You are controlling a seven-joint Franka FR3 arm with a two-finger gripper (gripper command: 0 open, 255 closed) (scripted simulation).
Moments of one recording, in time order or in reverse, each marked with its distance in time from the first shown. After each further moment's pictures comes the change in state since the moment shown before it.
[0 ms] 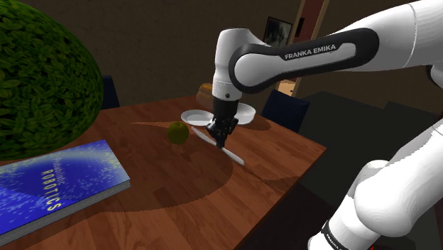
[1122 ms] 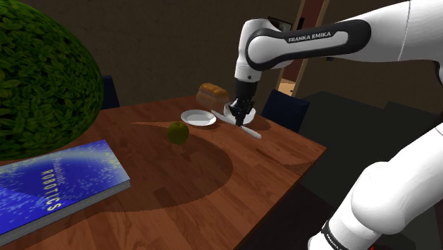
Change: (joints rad) arm -0.103 -0.024 -0.165 0.054 -0.053 -0.089 -0.239
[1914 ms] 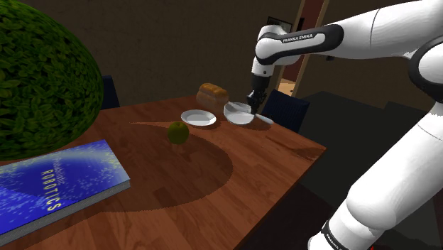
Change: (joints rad) arm -0.126 0.138 -0.171 0.135 -0.062 0.000 -0.272
